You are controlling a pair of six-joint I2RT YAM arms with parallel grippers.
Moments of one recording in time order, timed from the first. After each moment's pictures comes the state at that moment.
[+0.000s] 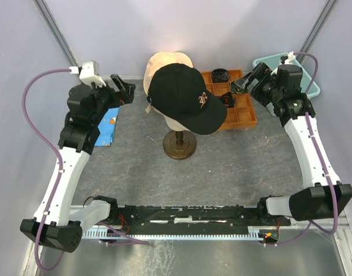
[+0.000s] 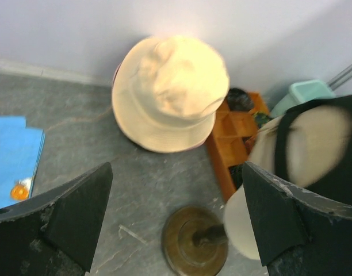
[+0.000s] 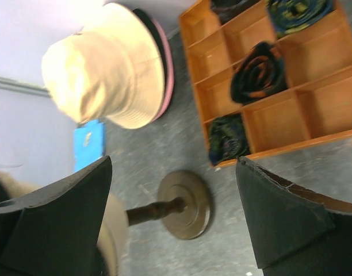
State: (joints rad) left arm -0.21 1.06 1.31 -0.35 0.03 -0.37; right arm 0.08 1.31 1.40 -0.50 -0.20 0.75
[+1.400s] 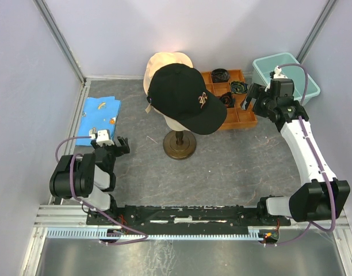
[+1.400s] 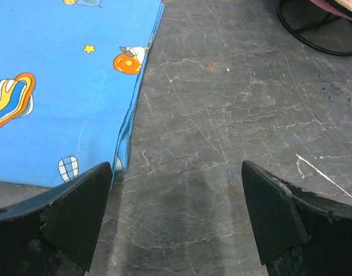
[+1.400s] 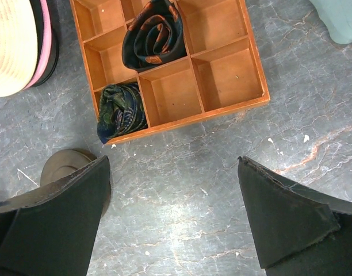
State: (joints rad) left arm 0.07 1.54 0.07 1.31 0.03 -0.13; right arm 0.06 1.33 1.27 -0.59 -0.02 0.38
